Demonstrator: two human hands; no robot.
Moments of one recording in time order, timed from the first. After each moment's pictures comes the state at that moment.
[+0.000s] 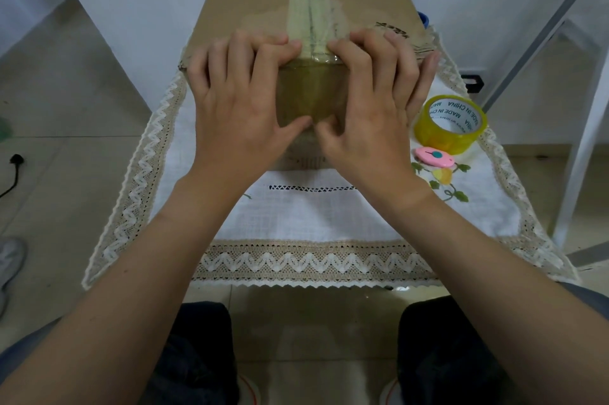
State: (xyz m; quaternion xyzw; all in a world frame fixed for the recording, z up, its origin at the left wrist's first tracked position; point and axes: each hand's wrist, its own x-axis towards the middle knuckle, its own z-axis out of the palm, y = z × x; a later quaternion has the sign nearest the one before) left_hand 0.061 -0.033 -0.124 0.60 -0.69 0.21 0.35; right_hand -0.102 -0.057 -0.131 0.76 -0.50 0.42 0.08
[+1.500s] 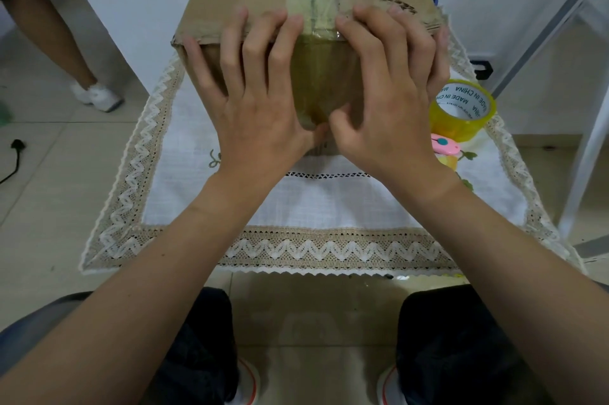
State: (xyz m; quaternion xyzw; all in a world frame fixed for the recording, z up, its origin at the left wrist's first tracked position) left_hand 0.031 -0.037 -0.153 0.64 -0.62 0.29 0.36; right_hand -0.121 -0.060 -0.137 0.78 -0.44 0.43 0.09
